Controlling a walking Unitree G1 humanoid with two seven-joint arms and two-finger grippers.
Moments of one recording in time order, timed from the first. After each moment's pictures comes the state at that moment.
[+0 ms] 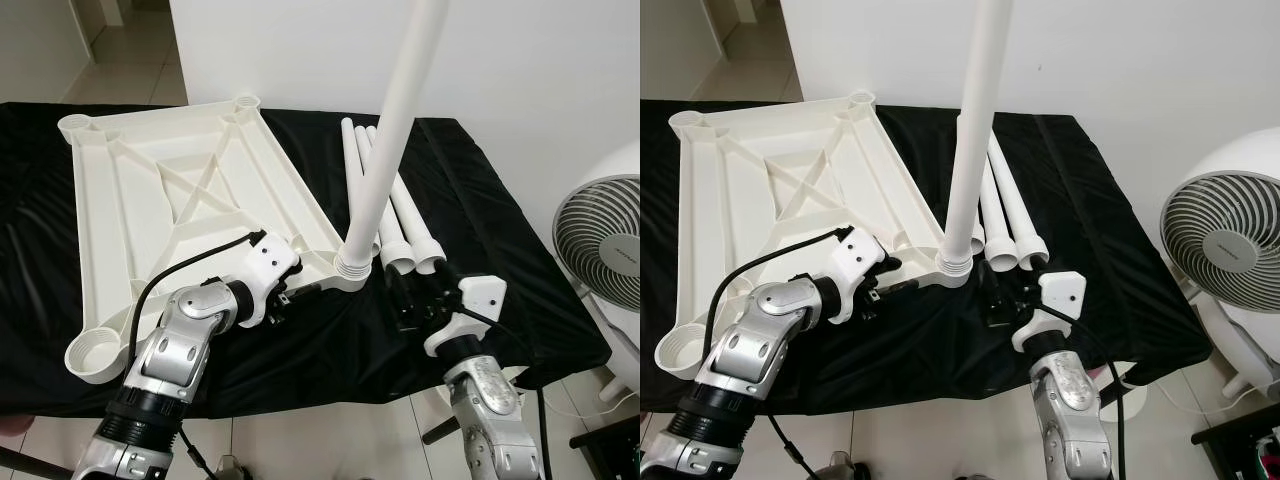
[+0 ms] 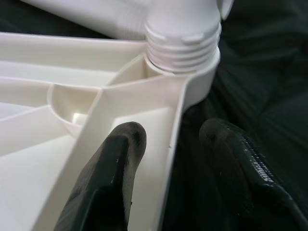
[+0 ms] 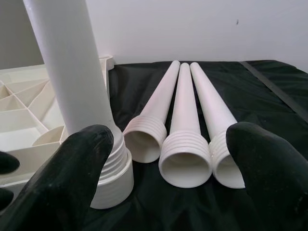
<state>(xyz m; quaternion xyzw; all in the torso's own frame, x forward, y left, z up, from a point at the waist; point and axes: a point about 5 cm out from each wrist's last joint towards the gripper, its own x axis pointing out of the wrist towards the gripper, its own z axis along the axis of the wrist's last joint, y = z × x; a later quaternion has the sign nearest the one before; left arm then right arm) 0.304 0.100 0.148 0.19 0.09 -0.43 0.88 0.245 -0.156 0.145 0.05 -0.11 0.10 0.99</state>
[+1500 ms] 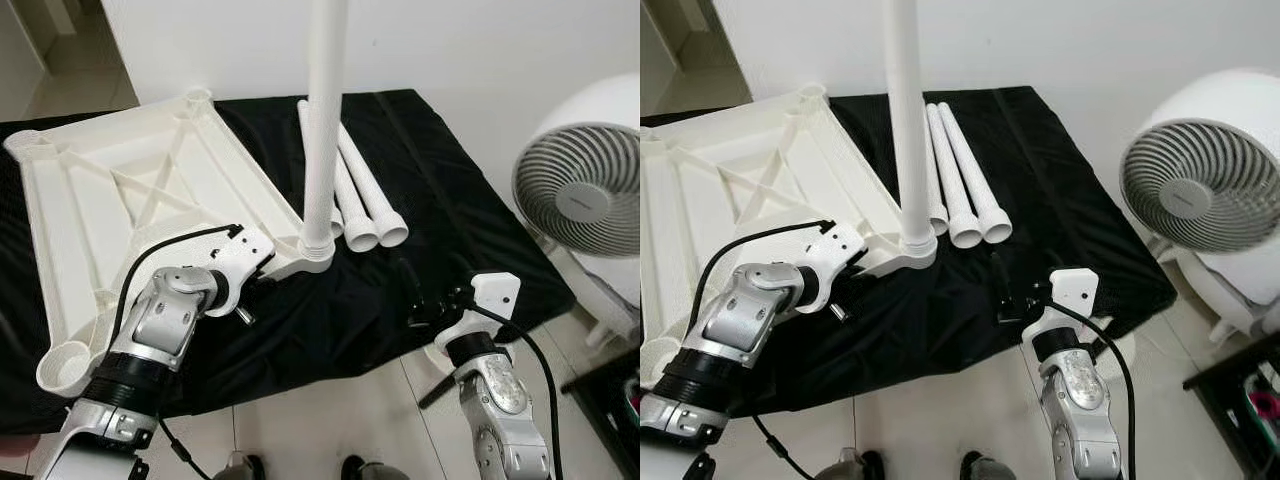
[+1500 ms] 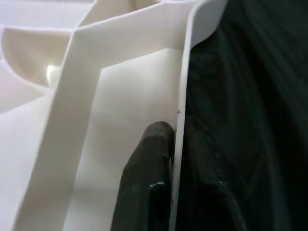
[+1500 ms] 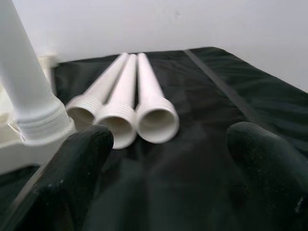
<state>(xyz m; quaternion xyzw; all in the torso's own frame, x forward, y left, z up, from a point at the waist) 0.330 0.143 0.152 0.21 0.22 -0.33 0.89 0.247 -0.162 0.147 0.03 -0.11 0.08 0.99</state>
